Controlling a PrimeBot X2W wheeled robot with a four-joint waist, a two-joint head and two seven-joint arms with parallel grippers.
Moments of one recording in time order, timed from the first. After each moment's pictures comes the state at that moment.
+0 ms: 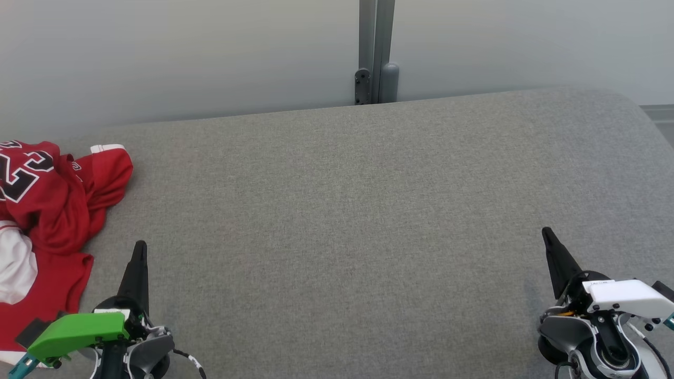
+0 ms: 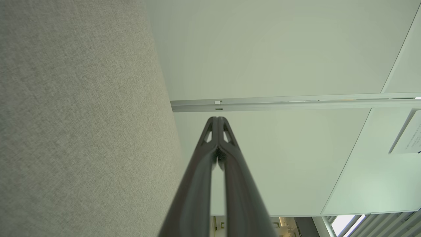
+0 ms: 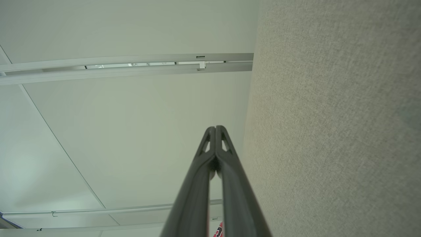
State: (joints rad) left arm -0.10 0.05 0.11 0.25 -1.61 -0.13 0.11; right arm -0.11 -0.05 -0.11 0.25 1.61 0.13 0.11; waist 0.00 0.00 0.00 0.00
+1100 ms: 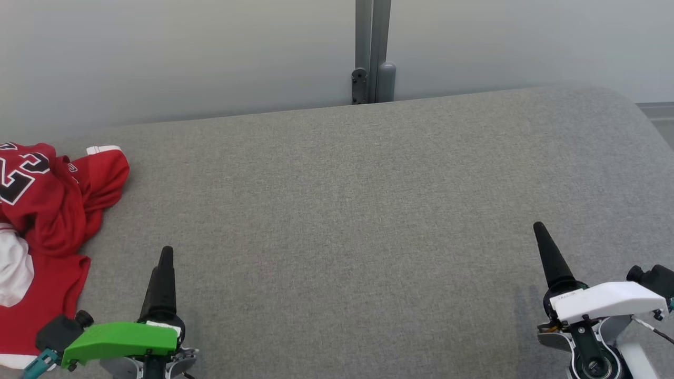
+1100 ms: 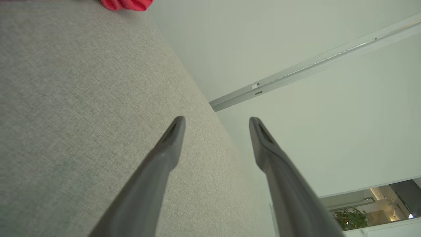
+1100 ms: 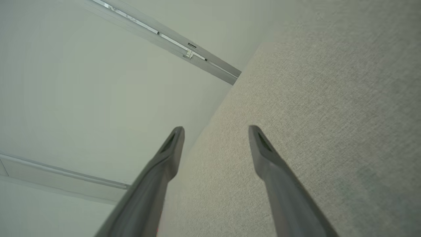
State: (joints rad) left arm -0.05 0.04 0.03 0.23 -1.19 -0.13 -0.01; right arm -0.06 -0.11 -0.01 0.18 1.16 0.13 -0.01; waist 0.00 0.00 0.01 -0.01
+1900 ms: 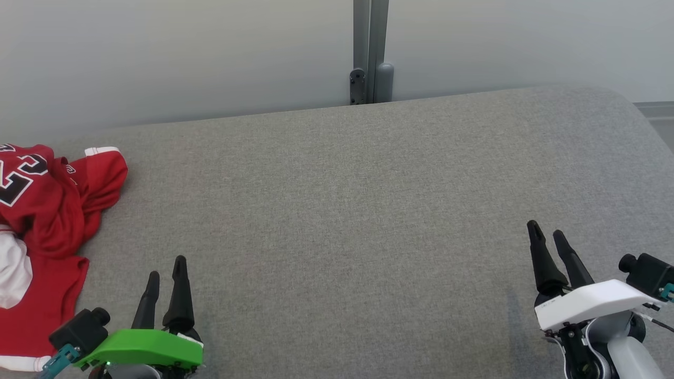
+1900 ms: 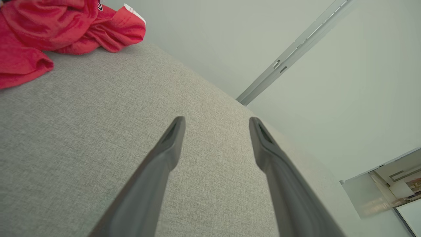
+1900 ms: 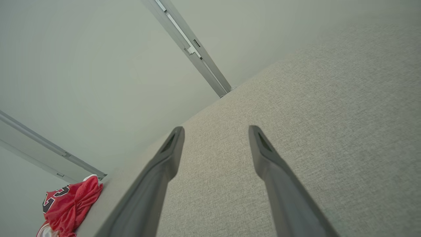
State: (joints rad) left arm -0.02 0.04 0.00 0.23 -0.76 -0.11 -0.09; right arm -0.06 -0.14 0.03 0.17 0.77 0.13 -0.09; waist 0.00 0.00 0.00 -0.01
